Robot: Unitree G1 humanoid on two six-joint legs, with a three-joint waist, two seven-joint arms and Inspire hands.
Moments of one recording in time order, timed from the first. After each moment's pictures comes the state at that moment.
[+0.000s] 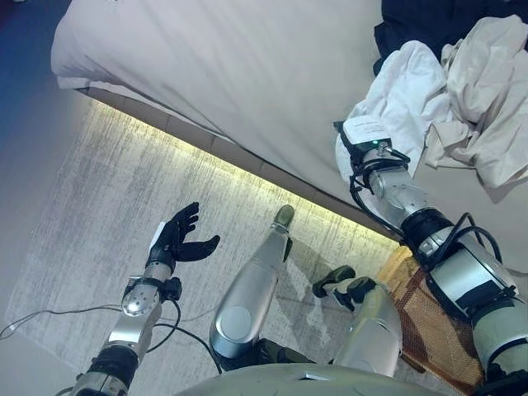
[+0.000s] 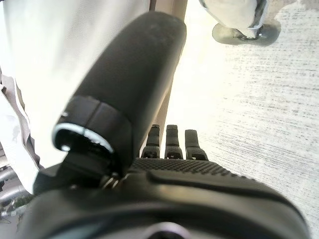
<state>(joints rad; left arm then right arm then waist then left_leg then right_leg) 0.01 0.45 -0.20 0.51 -0.37 -0.33 0.00 -0.90 -0.57 0.65 0.87 -0.97 0.18 -0.14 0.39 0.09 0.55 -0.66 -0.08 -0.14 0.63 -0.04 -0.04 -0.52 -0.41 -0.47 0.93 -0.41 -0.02</state>
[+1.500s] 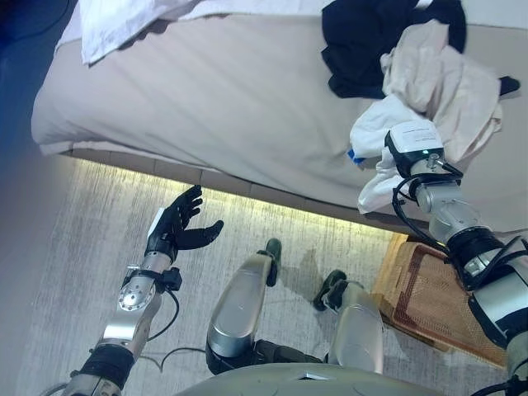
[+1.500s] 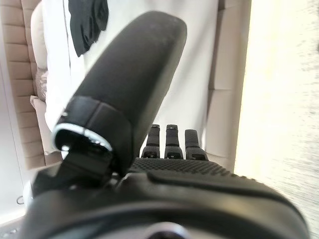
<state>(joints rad) 0.03 0.47 -0.20 0.37 -0.48 -0.33 -0.01 -0.70 -0.79 0.51 0.69 -0.87 0.15 -0.21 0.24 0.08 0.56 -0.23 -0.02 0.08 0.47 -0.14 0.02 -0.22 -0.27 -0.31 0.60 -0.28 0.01</state>
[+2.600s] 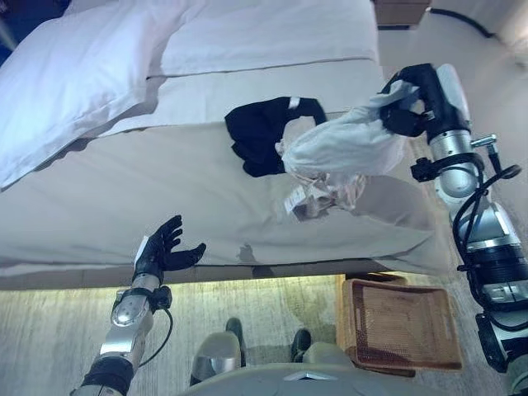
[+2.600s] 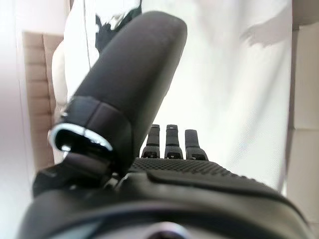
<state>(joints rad) 0.05 0.41 -0.08 0.57 -0.37 -0.24 0.01 -0.49 -0.77 0.03 0.14 -0.11 0.03 -0.15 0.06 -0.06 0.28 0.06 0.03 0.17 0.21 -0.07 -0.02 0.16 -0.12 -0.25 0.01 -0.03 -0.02</state>
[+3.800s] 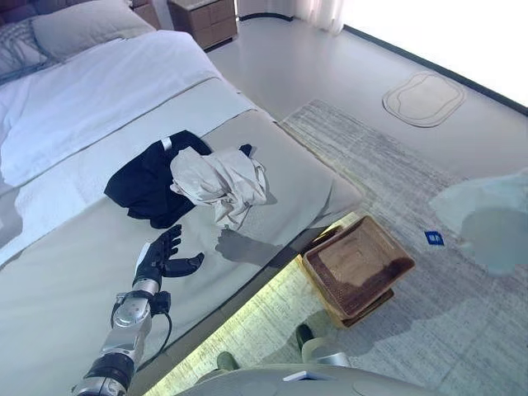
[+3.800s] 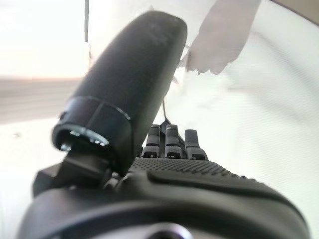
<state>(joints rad) 0.00 0.40 -0.09 0.69 -0.31 -0.27 0.01 0.02 -0.95 -0.42 0.43 0.03 0.19 -0.20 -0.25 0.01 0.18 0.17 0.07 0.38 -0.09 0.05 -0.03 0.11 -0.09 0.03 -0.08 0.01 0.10</state>
